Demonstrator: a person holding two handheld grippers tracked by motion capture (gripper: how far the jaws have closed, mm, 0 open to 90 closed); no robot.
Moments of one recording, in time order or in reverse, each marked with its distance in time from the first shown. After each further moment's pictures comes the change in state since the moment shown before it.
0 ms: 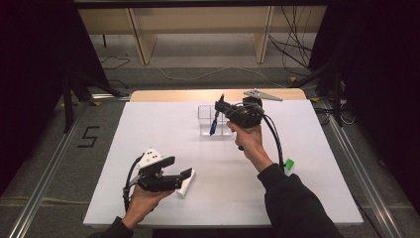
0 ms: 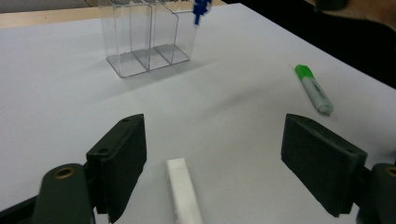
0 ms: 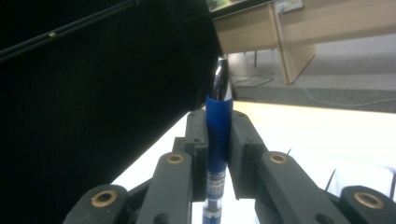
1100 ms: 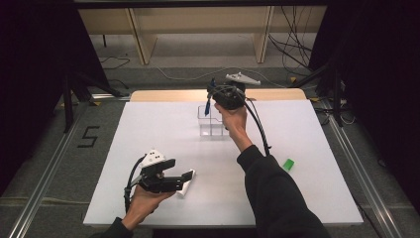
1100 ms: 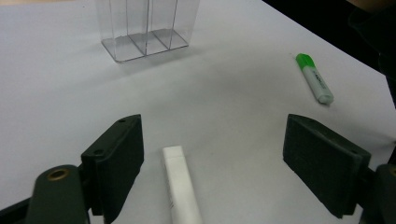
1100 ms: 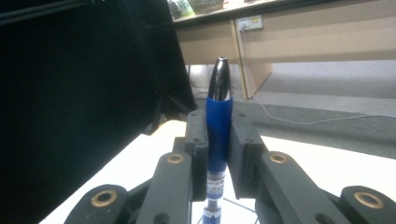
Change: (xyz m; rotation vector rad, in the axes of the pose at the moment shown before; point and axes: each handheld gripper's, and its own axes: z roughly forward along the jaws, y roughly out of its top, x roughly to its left) left arm 0.002 -0.001 0.003 0.047 -0.013 -0.033; right arm -0.011 0.021 0.068 -0.031 -0.170 -0.084
